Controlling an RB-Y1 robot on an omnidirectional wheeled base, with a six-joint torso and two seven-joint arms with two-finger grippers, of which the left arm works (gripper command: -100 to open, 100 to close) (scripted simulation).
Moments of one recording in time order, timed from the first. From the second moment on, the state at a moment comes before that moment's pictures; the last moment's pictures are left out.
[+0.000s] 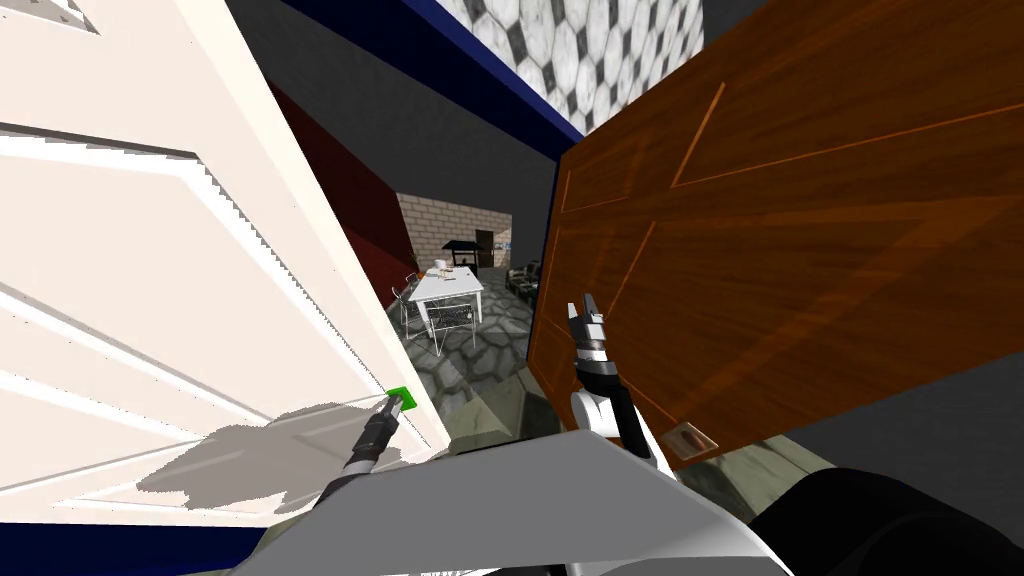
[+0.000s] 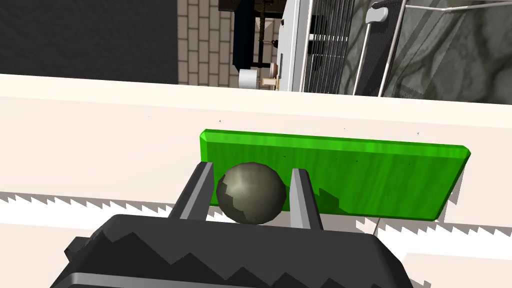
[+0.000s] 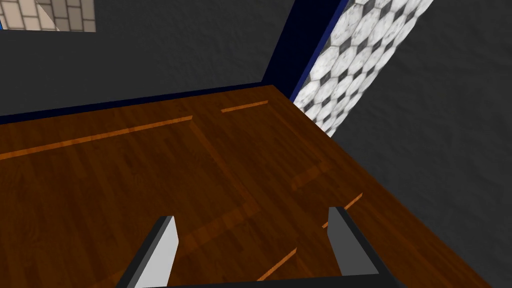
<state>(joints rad) 0.25 0.30 0.04 -0.90 0.03 -0.89 0.29</state>
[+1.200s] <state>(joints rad) 0.36 0.38 -0.01 -0.87 0.00 -1.06 0.37</state>
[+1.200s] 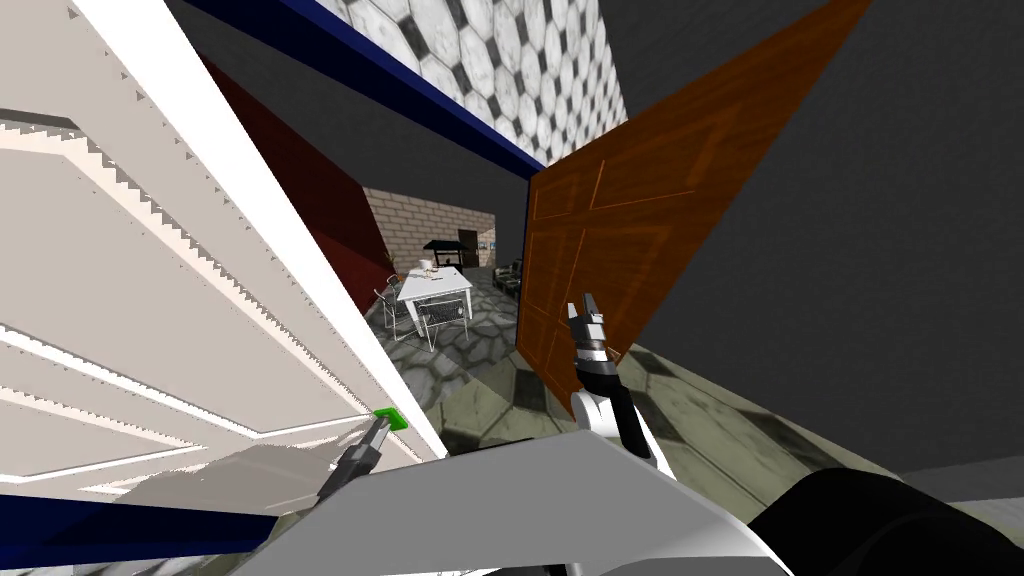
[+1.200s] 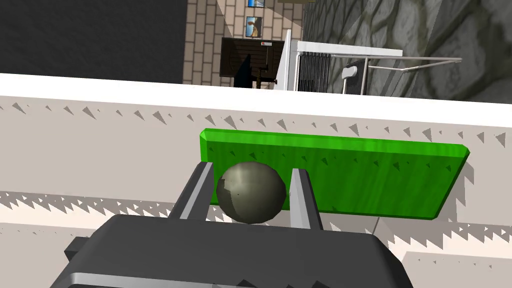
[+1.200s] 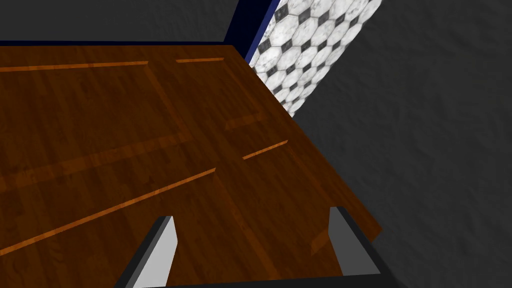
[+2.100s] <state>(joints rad) 0.38 0.41 -0.03 -0.82 -0.02 -1.15 0.40</state>
